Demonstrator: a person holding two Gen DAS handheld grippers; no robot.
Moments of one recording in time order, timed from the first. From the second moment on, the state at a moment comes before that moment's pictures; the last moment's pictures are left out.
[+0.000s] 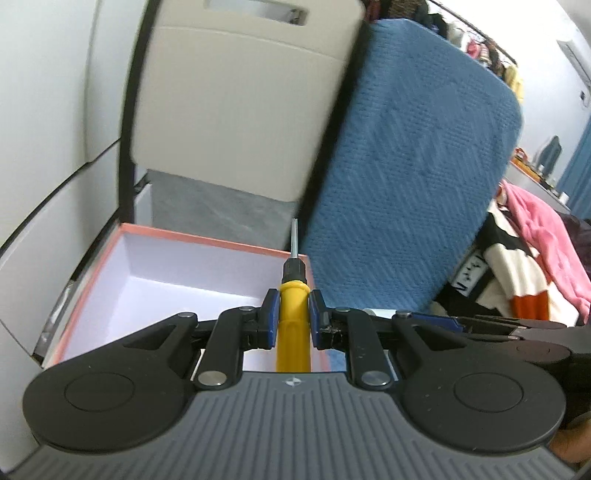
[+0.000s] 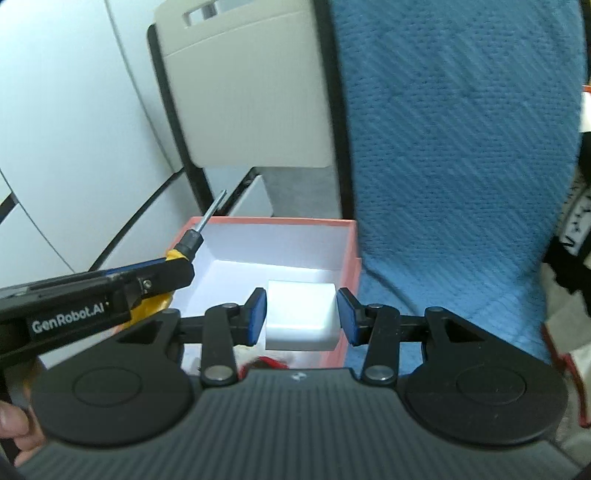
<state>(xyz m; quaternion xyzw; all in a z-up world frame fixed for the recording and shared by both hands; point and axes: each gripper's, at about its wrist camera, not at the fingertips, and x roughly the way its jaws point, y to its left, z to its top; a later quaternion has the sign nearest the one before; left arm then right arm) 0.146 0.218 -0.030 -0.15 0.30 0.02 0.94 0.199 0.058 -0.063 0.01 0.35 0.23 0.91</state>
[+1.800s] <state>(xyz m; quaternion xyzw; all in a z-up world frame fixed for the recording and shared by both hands) 0.102 0.256 -0.043 -0.15 0.34 0.07 0.92 0.178 0.083 -0.049 0.00 0.35 0.27 0.90</state>
